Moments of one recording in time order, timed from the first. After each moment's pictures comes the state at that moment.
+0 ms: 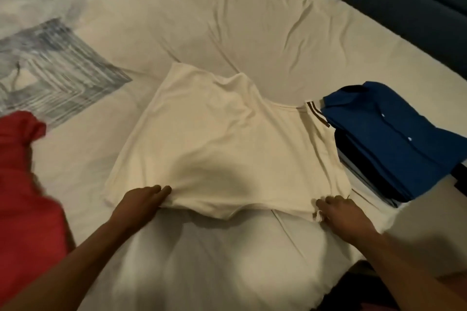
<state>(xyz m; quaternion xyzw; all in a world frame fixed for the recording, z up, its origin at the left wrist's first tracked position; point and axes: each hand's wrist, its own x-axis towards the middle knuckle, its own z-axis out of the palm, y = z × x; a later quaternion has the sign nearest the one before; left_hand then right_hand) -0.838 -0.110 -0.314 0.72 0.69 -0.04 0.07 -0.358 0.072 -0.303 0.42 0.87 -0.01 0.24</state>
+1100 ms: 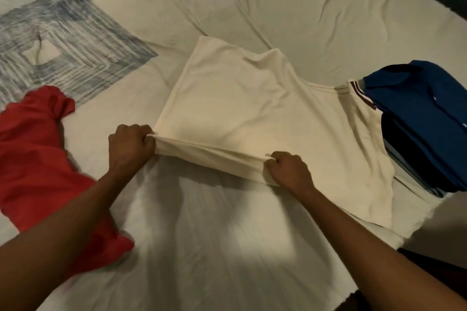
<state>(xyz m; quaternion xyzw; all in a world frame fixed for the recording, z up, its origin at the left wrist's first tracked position) -0.940 -0.090 -0.288 0.49 0.86 0.13 0.05 -0.595 0.032 -0.282 0.59 0.75 -0.30 0.03</state>
